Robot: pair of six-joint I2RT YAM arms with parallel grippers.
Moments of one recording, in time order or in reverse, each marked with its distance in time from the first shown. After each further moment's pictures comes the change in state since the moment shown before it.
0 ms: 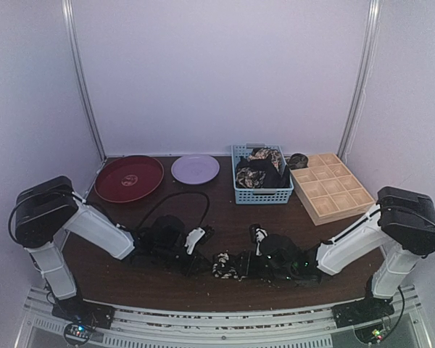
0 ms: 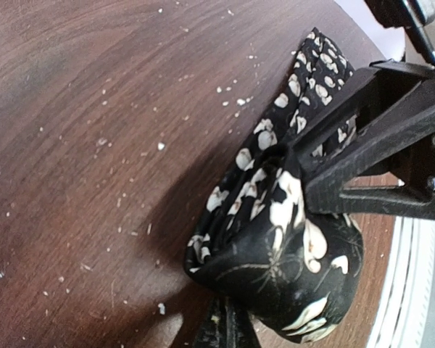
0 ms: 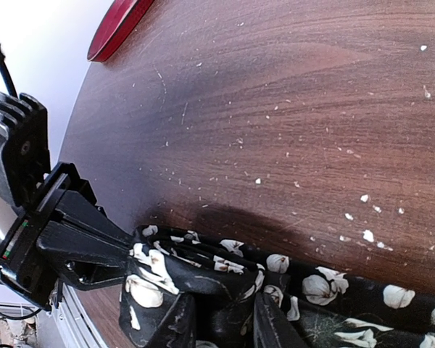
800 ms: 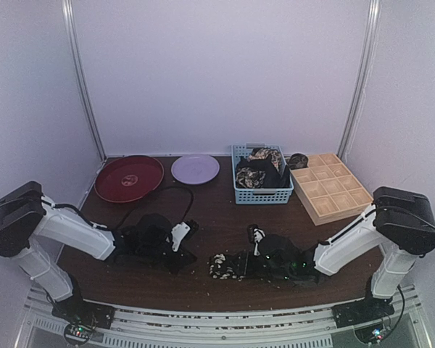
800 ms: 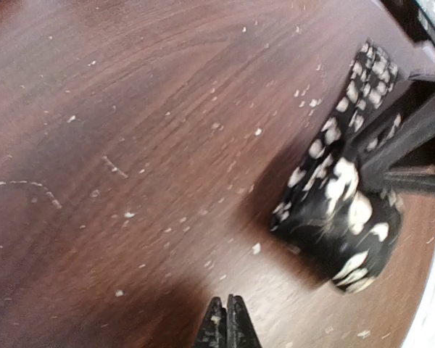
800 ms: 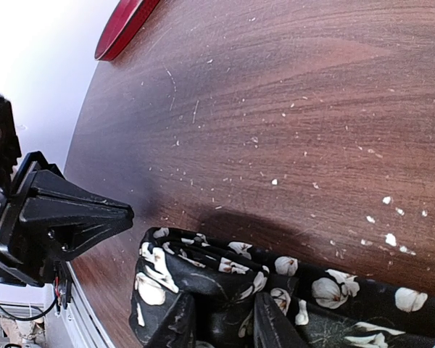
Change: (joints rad) left arm 0.008 -0.214 -0.085 -0.167 -0.246 0.091; right arm 0.000 0.030 0.009 0.045 -0.021 0.015
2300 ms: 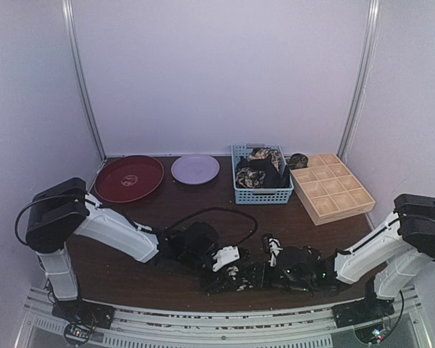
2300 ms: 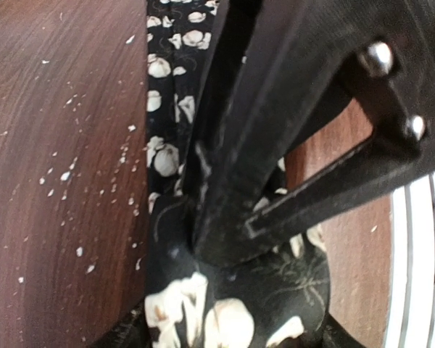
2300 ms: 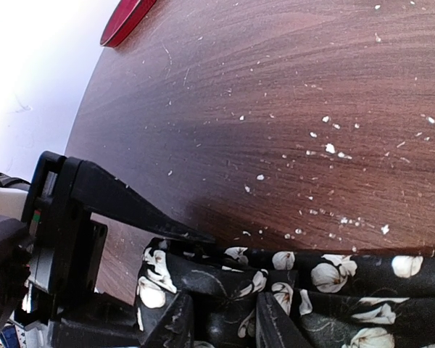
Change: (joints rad) left arm -0.190 0.317 0.358 -0.121 0.169 0.389; right arm 0.074 -0.169 -0.188 0.013 0.051 0.007
